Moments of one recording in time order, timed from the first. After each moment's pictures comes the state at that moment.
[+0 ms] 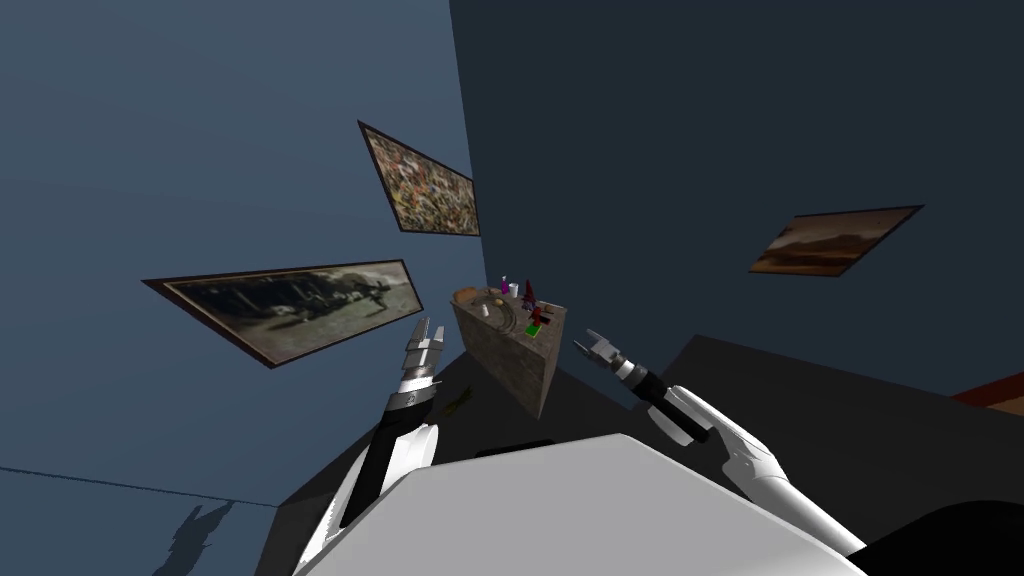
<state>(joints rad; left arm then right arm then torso) 0.47 0.04 -0.05 -2.21 -0.01 -0.40 0.02 0.37 -0.65 -0.12 -1.67 0.44 -0.65 0.67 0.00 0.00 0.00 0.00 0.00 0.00</state>
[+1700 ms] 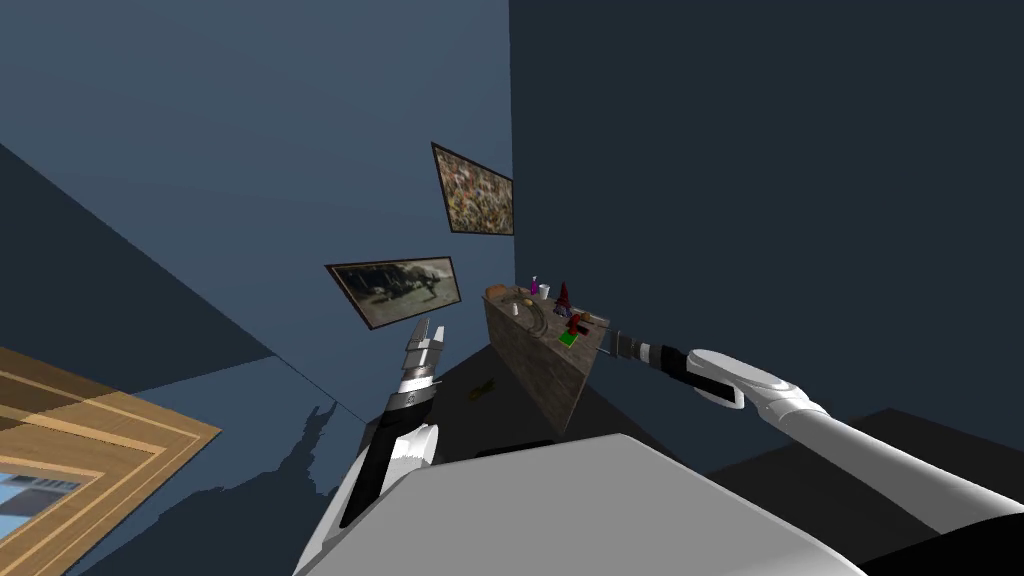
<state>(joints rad) 0.47 0.04 -0.05 -2.21 -0.01 -0.40 0.02 0.26 -1.09 -0.06 -1.40 0.69 -0.68 1.05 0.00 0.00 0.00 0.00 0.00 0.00</state>
